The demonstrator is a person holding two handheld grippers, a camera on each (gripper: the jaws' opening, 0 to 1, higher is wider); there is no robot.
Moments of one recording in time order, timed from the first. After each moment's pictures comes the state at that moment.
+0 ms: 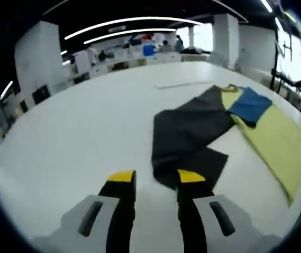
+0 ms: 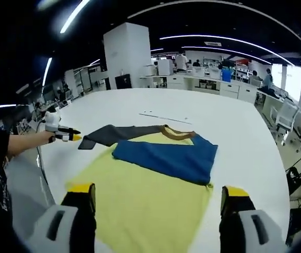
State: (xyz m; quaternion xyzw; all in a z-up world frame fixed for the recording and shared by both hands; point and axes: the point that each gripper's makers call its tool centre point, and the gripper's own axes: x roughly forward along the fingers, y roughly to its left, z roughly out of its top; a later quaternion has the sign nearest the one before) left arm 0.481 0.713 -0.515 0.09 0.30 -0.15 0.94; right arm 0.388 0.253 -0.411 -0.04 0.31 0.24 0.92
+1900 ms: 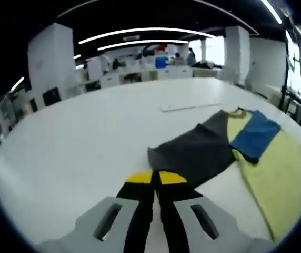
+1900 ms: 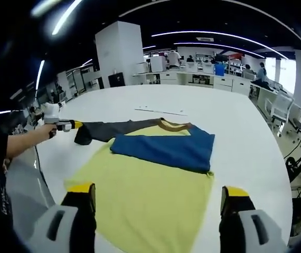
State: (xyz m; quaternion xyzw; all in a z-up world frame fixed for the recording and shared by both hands) left arm 0.508 0.671 -0.459 0.06 0.24 -0.10 0.96; right arm 0.374 0.251 -0.426 -0.02 0.33 0.22 0.92
